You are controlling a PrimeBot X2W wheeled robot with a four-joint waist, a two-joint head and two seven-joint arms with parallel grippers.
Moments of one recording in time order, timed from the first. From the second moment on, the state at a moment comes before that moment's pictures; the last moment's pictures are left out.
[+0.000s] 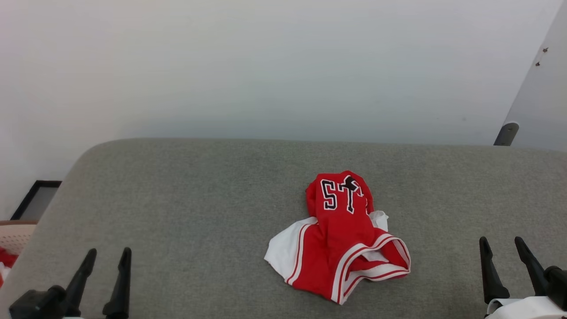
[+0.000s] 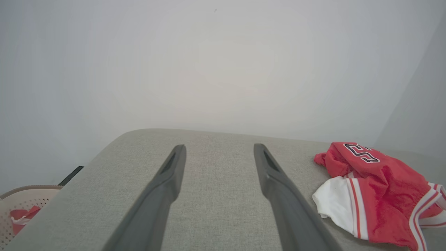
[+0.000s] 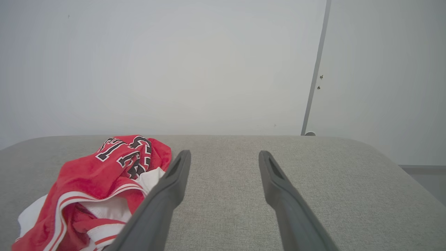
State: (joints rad) left arm 0.11 0.51 -0.13 0.06 -0.62 0.01 -0.26; right arm 0.04 -0.12 -0.10 0.13 0.18 0.13 -0.13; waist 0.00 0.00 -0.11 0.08
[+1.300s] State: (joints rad) left arm -0.42 0.56 -0.44 0.27 -0.90 -0.08 0.75; right arm -0.16 -0.08 0.01 0.23 0.17 0.13 -0.23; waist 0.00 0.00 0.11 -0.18
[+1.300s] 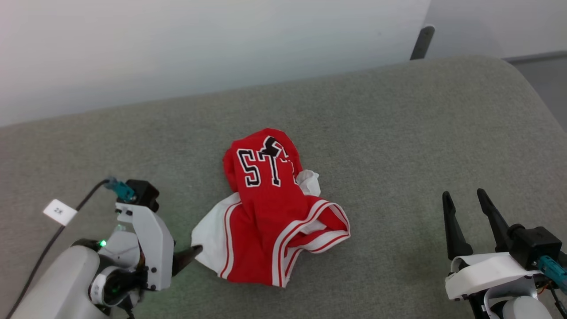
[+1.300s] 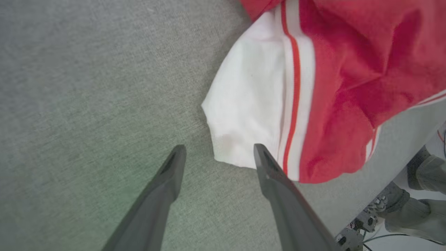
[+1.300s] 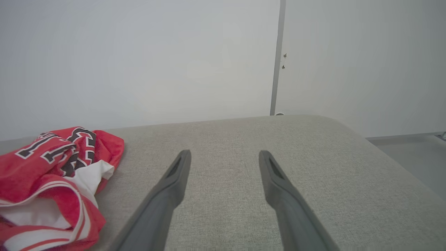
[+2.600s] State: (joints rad) left arm -0.55 0.61 -0.48 0.41 -0.91 -0.09 0.78; right arm -0.19 -0.09 -0.03 0.26 0.16 0.13 -0.24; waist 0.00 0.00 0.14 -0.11
